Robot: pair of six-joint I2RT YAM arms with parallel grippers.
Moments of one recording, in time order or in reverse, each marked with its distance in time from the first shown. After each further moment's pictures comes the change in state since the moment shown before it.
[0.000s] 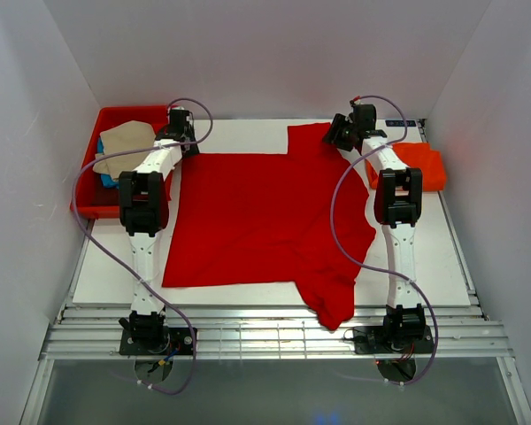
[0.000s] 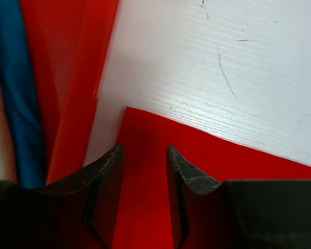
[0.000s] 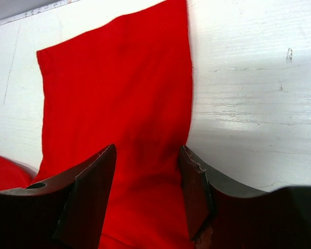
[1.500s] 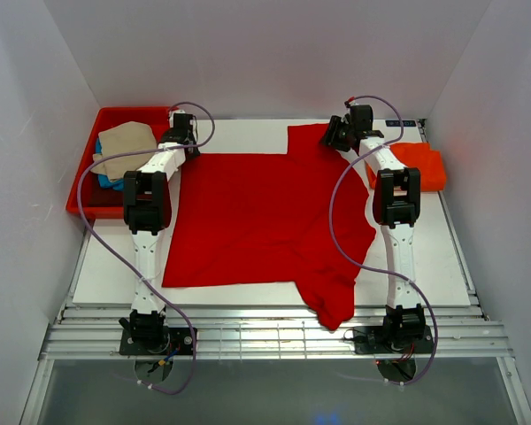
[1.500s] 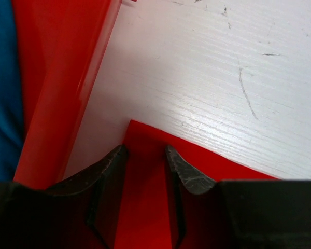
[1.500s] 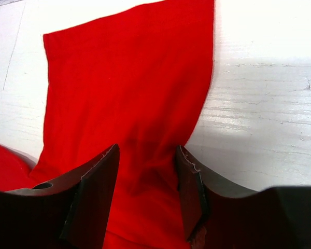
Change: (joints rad) left arm -0.006 0.064 0.014 0.052 -0.075 -0.022; right arm 0.018 -0.006 -0.014 -0.004 -0.014 -0.044
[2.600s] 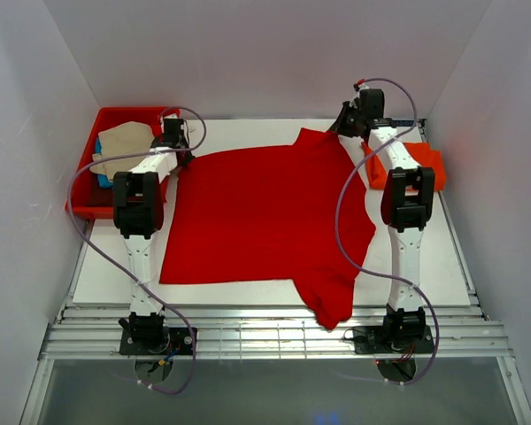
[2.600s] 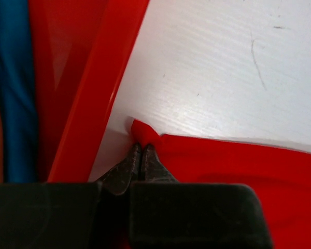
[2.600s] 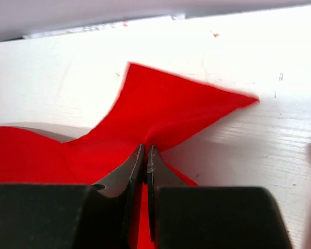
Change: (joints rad) left arm 0.034 -0.100 -0.171 0.077 0.097 -0.039; right arm -0.016 -0.168 -0.058 -0.043 0.011 -0.016
